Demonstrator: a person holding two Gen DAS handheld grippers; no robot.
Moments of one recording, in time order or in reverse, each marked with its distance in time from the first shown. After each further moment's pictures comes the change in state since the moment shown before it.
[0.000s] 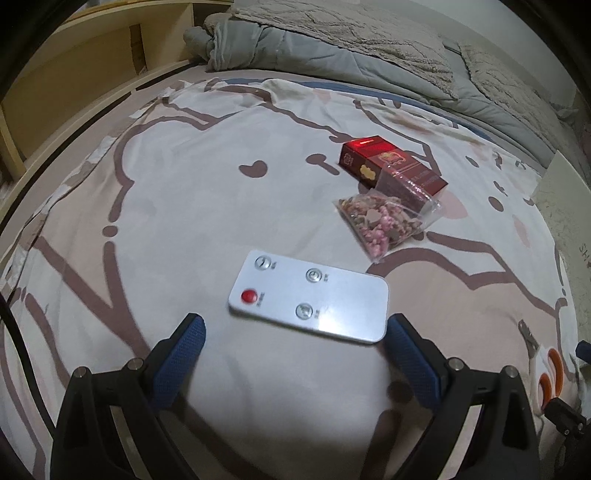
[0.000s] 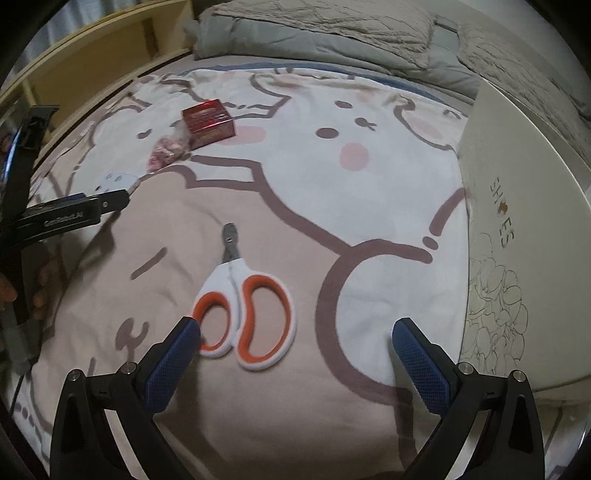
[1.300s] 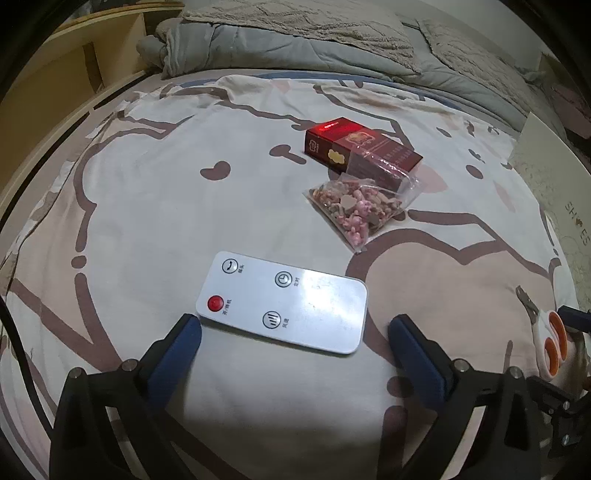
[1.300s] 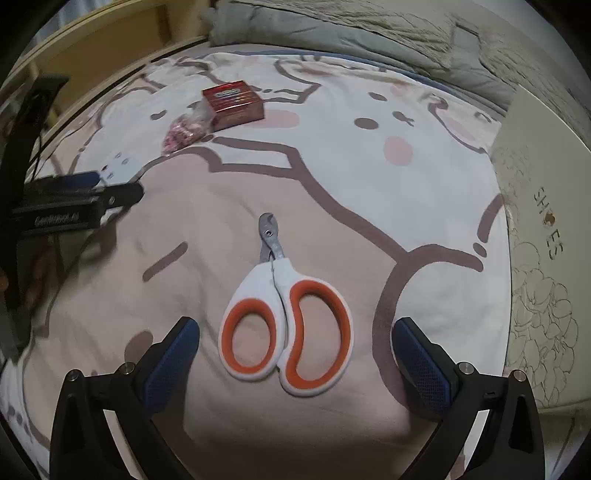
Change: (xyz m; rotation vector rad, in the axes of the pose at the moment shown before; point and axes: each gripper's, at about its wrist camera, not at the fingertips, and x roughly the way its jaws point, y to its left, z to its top) left arm 0.013 -0.008 0.004 0.148 0.035 -0.087; right arm 0.026 0.022 0.007 0.002 0.032 0.007
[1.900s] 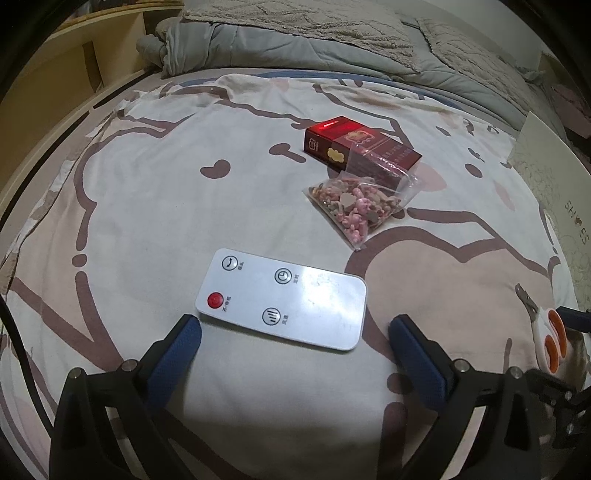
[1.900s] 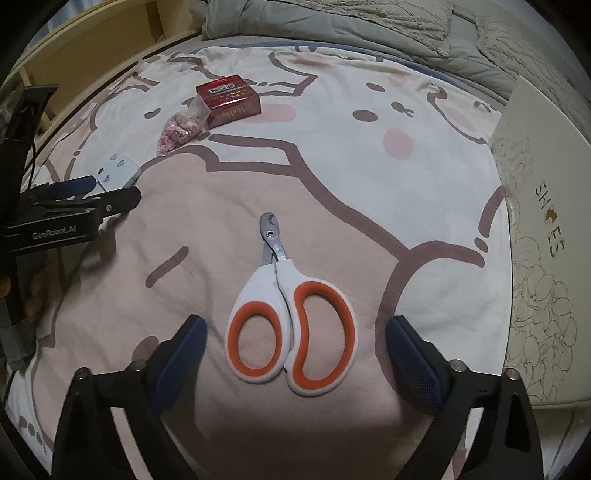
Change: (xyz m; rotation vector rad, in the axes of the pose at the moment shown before) left arm 0.000 0.001 0.000 0.004 0.002 -0.001; right arm -0.005 0.004 0.004 0.001 0.033 0.012
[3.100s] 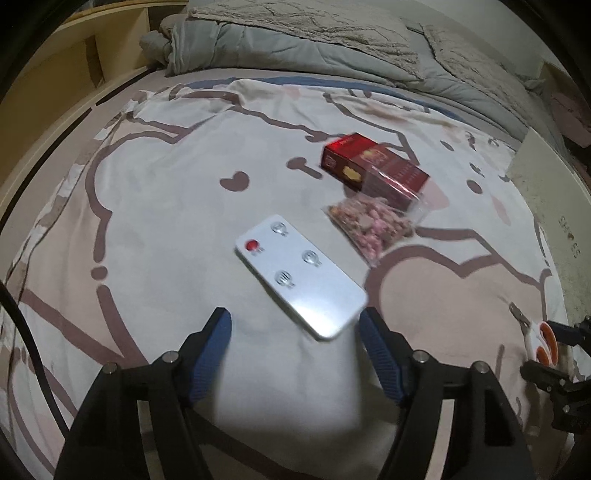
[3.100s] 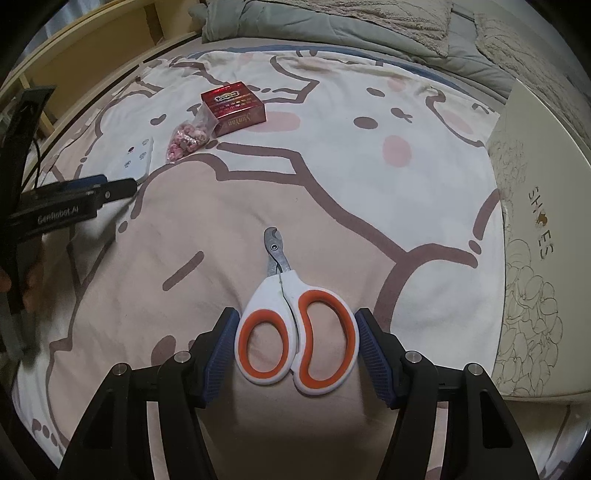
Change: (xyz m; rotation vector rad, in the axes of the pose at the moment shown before) left arm -0.011 0.023 0.014 -0.018 0.011 -0.034; right arm -0.010 0.002 0.002 0.006 0.016 0.008
